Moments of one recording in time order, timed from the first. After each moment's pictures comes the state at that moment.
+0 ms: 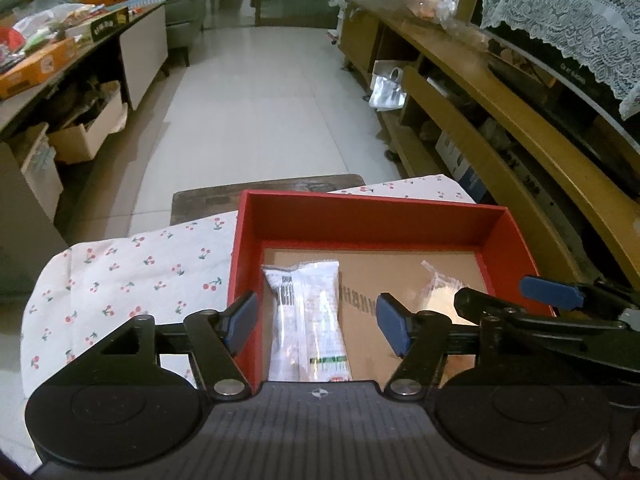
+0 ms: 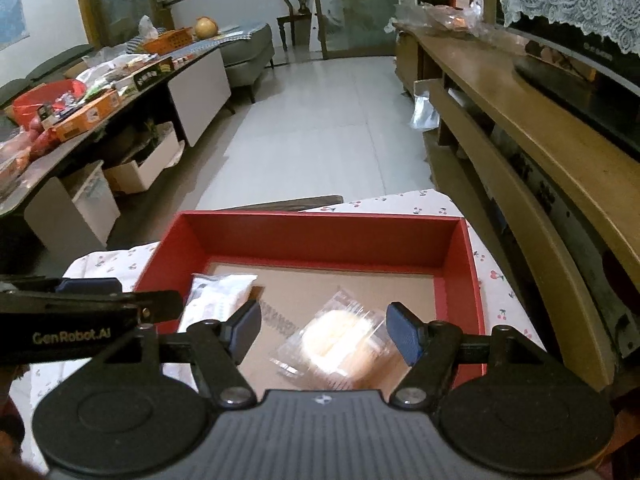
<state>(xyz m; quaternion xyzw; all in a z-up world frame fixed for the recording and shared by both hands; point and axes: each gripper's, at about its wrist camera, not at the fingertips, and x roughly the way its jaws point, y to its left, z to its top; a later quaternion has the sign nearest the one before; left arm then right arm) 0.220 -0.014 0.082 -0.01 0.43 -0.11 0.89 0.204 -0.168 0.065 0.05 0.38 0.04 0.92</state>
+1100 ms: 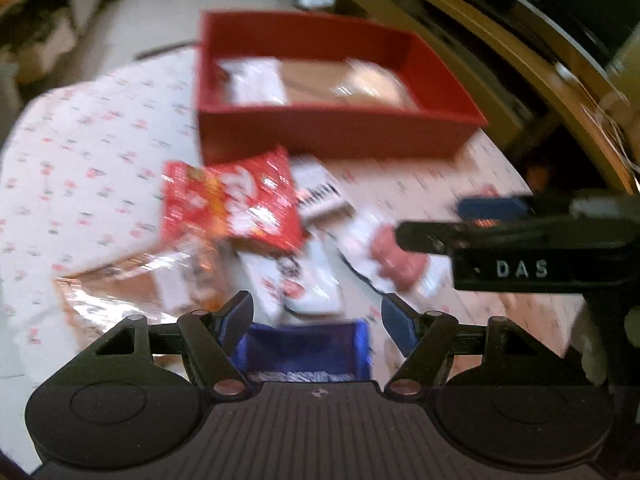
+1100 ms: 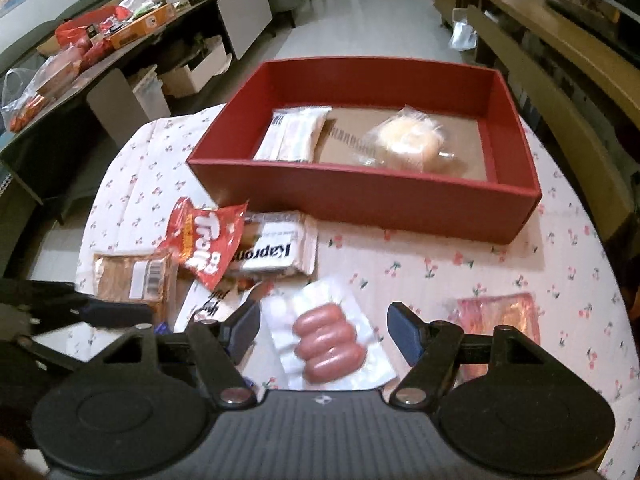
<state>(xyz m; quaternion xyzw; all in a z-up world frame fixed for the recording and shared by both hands) 0.080 0.024 0.031 0.02 0.53 -0.24 0.81 0.081 -0.129 0.025 0.05 0.47 0.10 0.87</state>
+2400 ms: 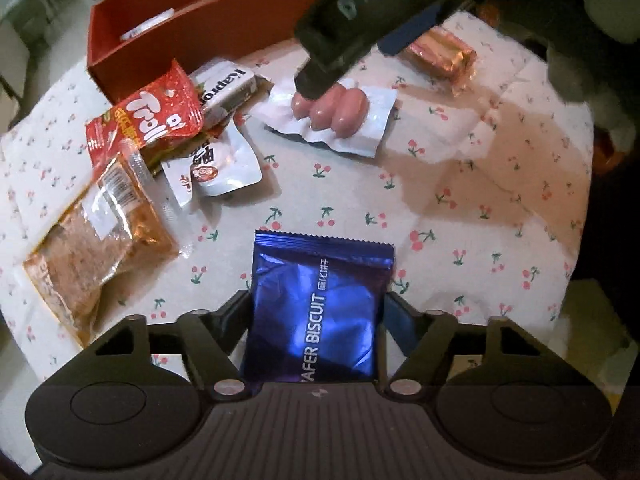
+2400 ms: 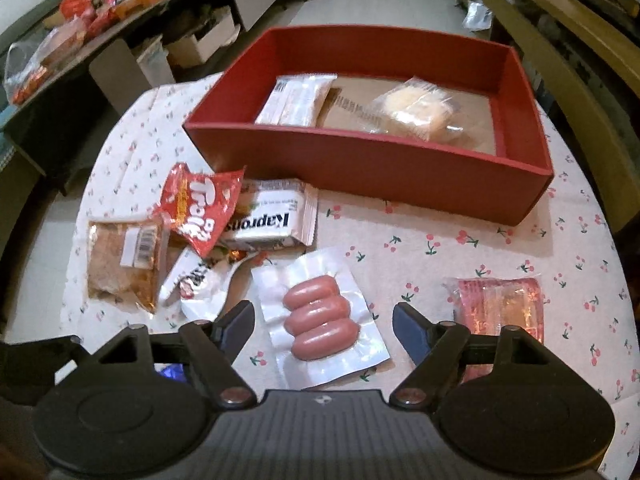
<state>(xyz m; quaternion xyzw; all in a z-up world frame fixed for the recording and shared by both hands) 0.006 -0.011 -0.008 0.21 0.54 -0.27 0.77 0.087 -0.132 0.010 0.02 0.51 0.11 0.85</state>
